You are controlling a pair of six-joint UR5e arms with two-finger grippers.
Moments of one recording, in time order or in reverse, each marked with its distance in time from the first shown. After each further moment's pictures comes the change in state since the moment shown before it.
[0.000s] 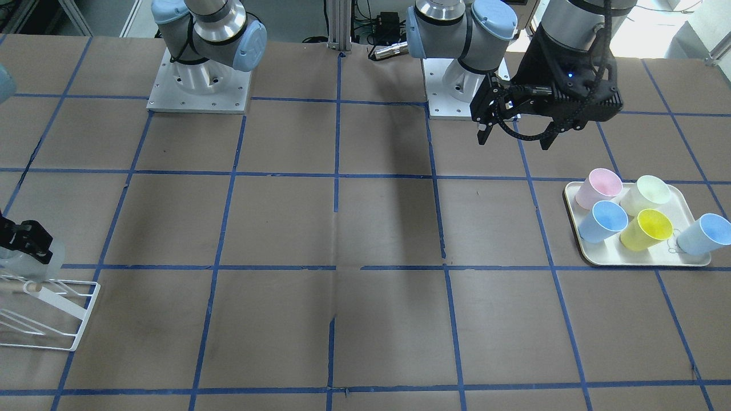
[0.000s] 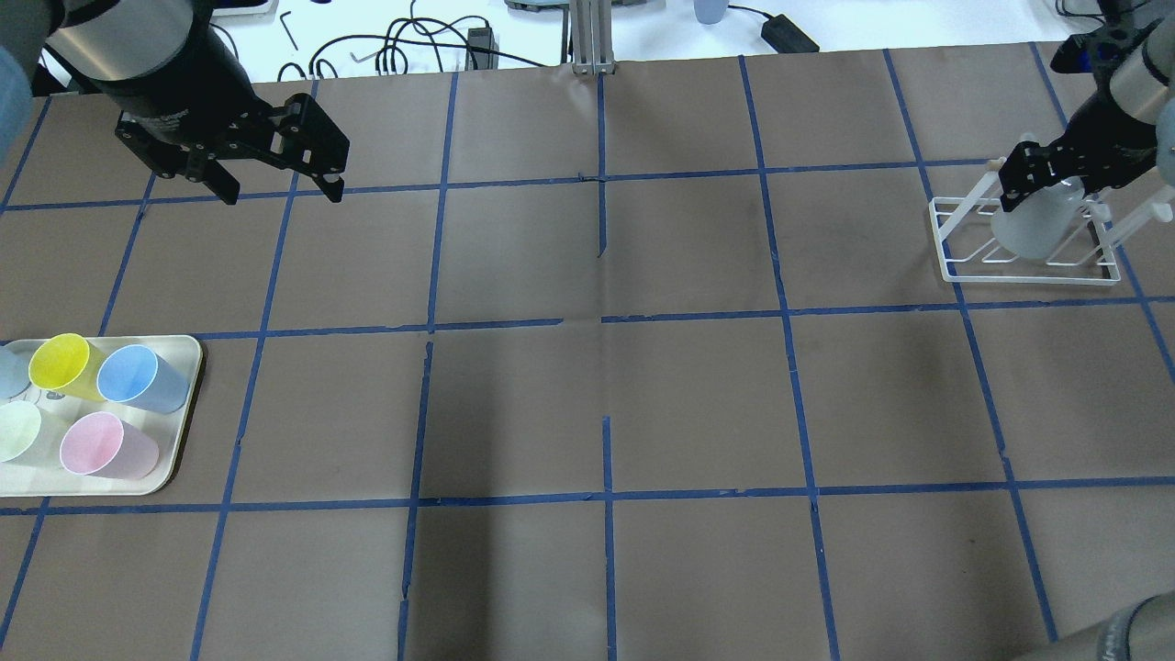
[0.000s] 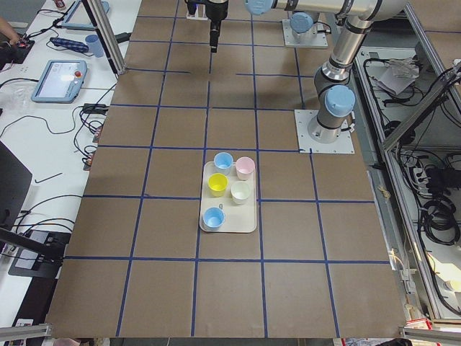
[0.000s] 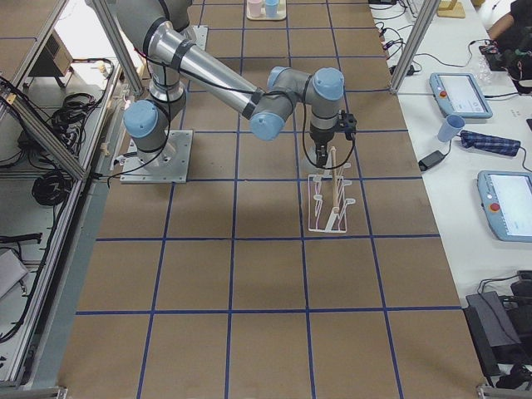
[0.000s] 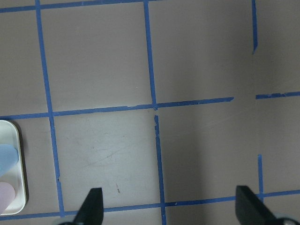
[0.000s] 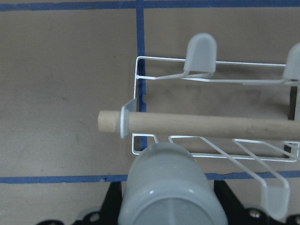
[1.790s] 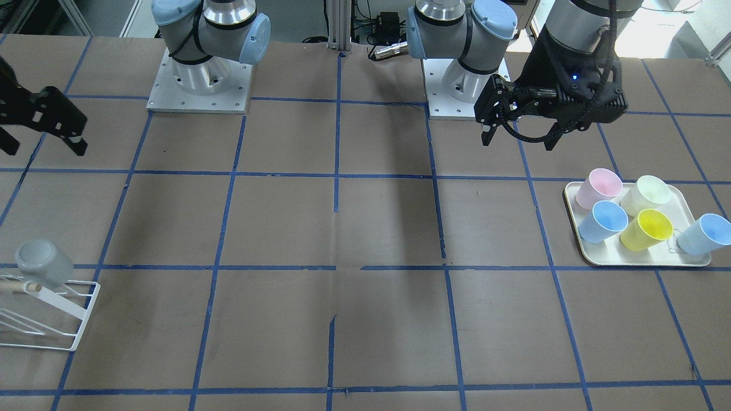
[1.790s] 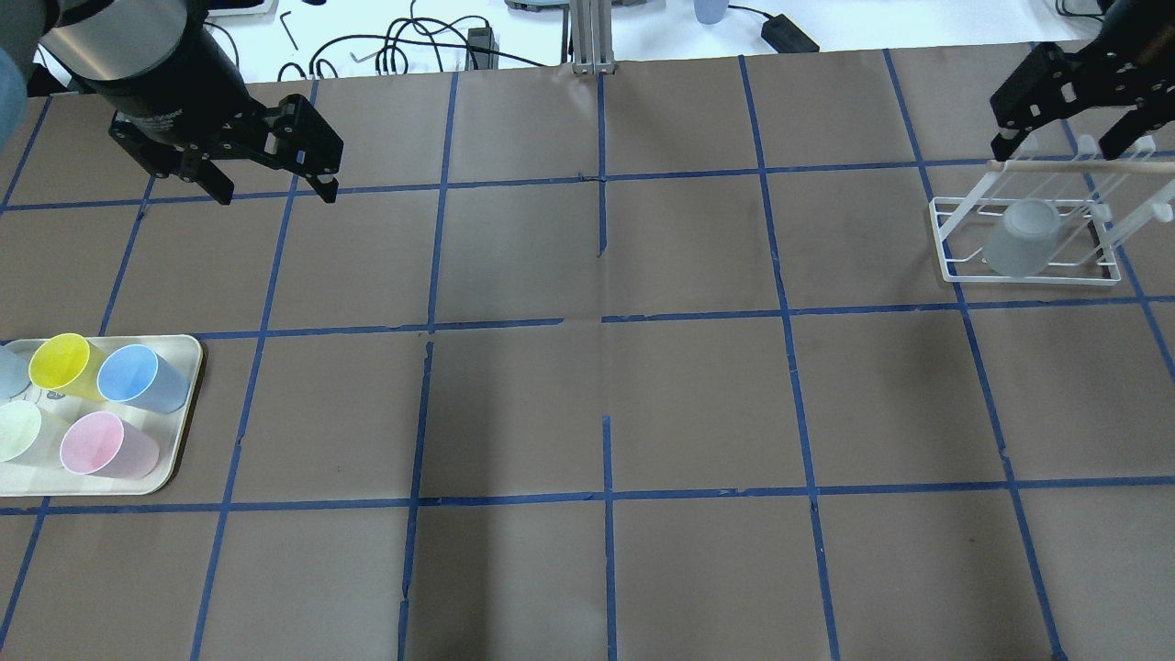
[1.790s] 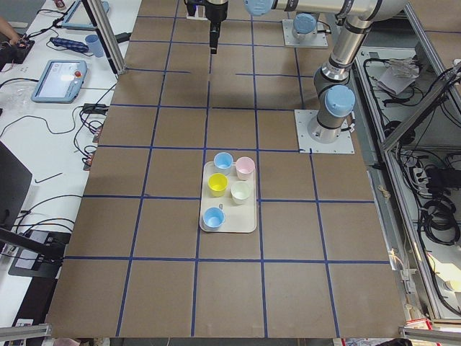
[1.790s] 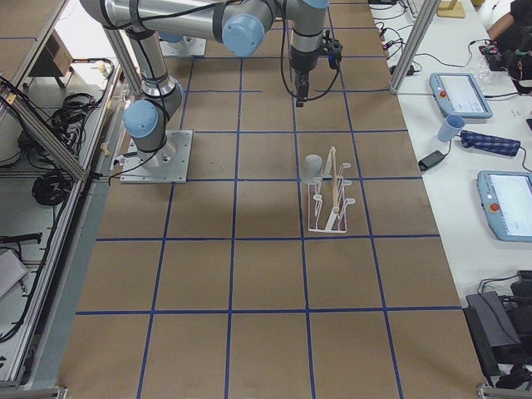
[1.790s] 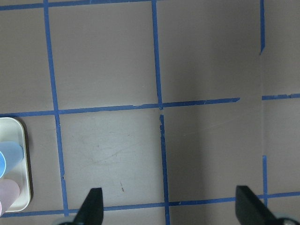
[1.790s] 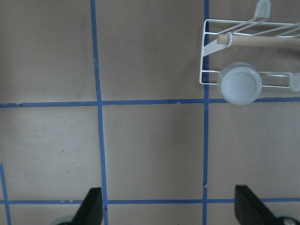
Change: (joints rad) left arm 0.005 0.000 0.000 -0.001 0.006 0.013; right arm 0.200 -0.260 -0.200 0.534 0.005 0.213
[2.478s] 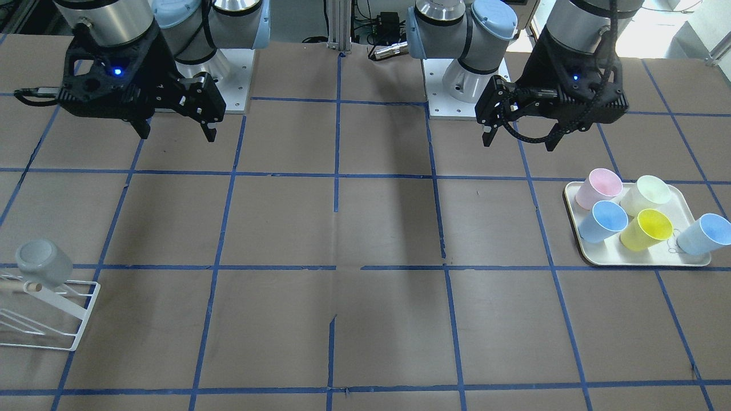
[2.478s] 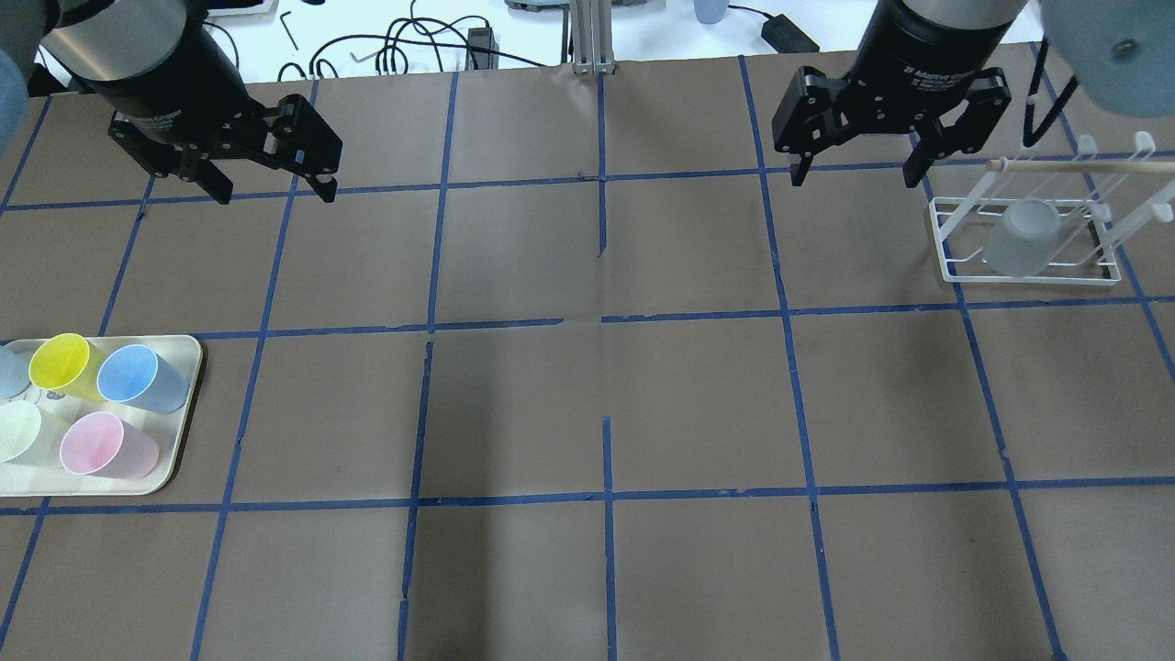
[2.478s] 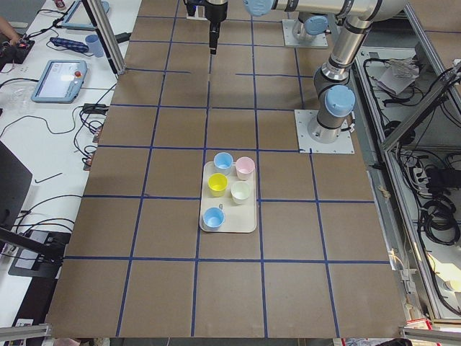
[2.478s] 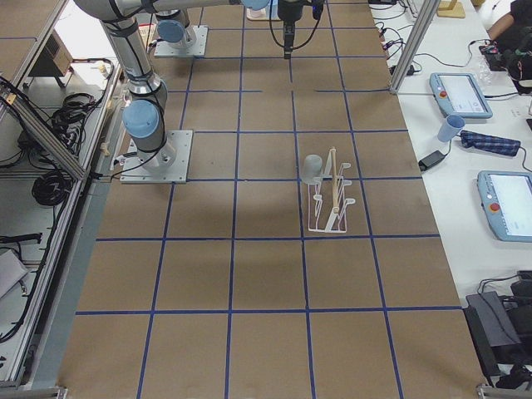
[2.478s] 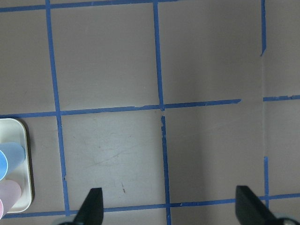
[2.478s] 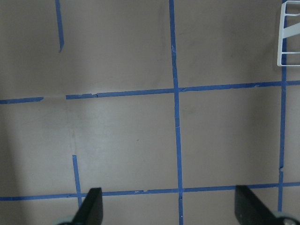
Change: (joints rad) left arm 0.001 0.001 -0.003 0.006 0.005 0.000; right arm 0.303 -0.001 -0.005 -0.006 -0.006 0.330
